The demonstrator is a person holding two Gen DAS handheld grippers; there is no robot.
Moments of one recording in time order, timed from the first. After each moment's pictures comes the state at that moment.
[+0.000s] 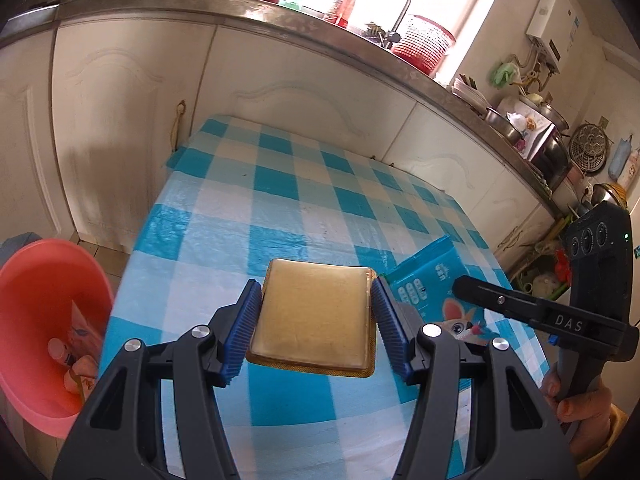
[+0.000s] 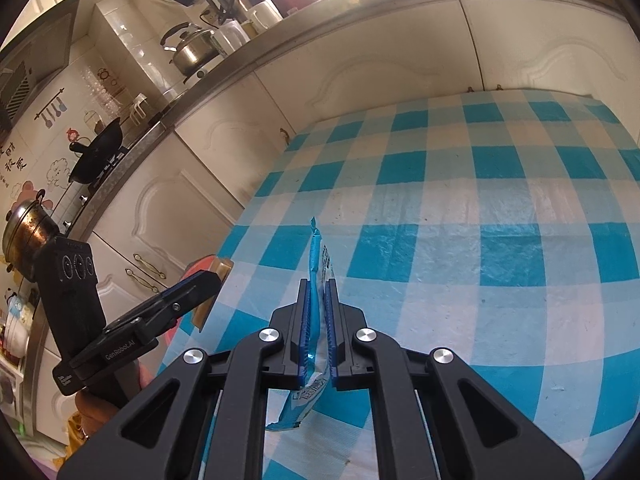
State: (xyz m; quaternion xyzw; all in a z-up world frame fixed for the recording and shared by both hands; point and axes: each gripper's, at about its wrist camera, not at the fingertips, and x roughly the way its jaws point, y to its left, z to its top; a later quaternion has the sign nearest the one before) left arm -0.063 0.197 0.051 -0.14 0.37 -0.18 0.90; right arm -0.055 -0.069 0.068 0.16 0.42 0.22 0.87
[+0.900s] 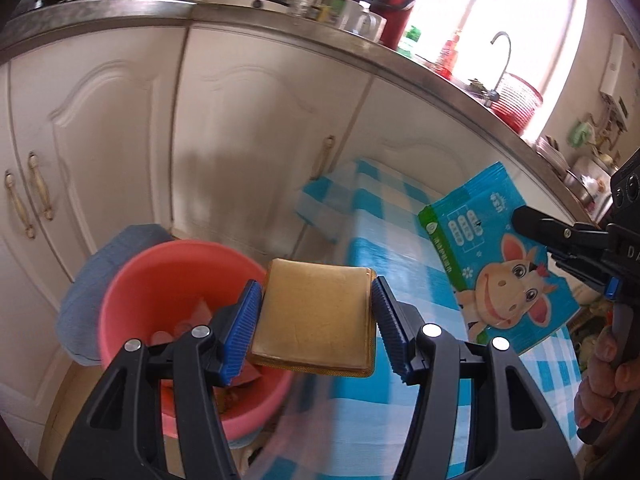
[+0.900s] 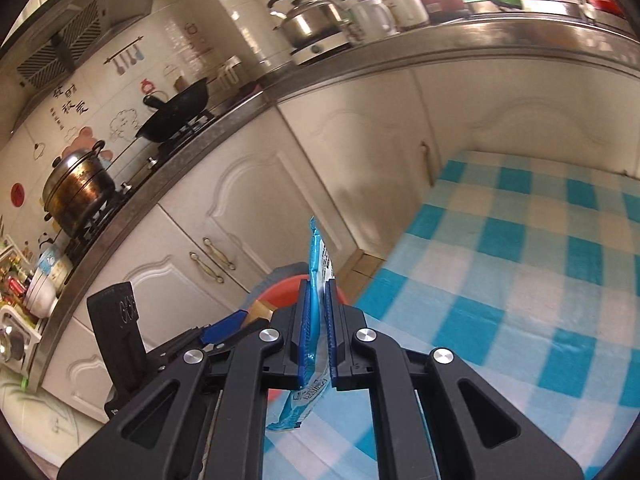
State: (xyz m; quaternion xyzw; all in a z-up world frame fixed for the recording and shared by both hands) left arm -0.085 0.342 0.053 -0.17 0.34 -0.01 0.92; right arm -0.007 0.099 0.118 0.10 0.39 0.37 0.84
